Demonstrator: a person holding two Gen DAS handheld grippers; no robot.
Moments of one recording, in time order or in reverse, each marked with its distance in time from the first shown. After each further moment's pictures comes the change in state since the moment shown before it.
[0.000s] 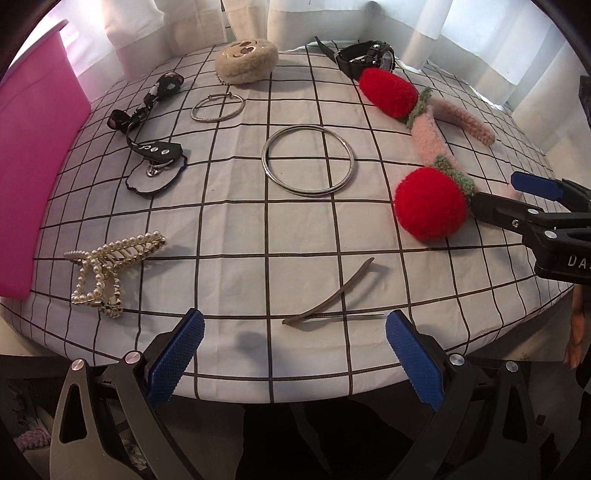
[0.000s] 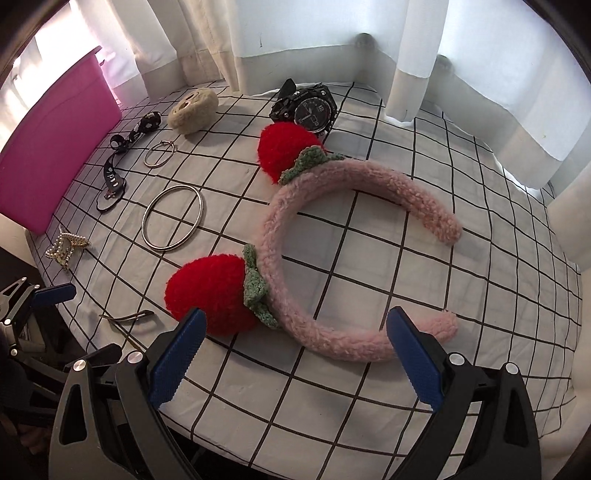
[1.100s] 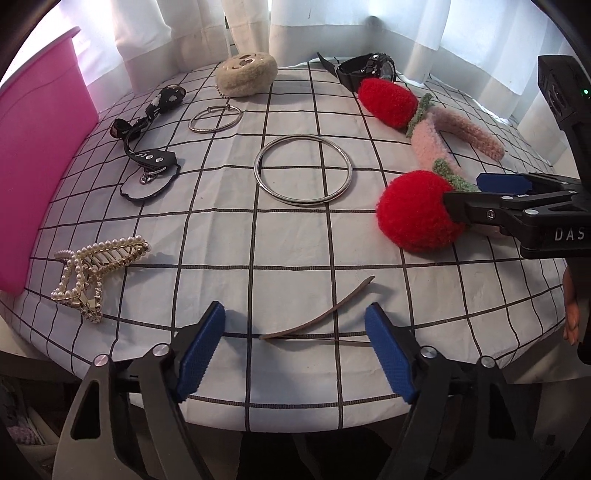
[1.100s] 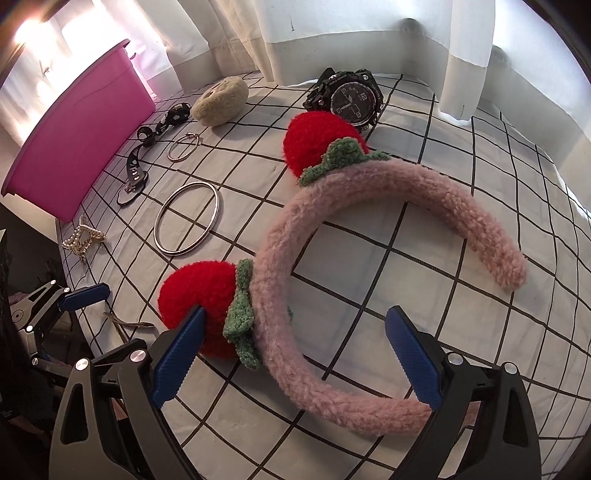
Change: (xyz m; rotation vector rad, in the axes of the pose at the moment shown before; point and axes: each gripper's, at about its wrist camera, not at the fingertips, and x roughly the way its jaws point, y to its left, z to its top) left arm 0.009 -0.009 -0.009 -0.012 -0.117 0.041; right arm 0.038 -0.012 0.008 -0.075 -0.014 0.193
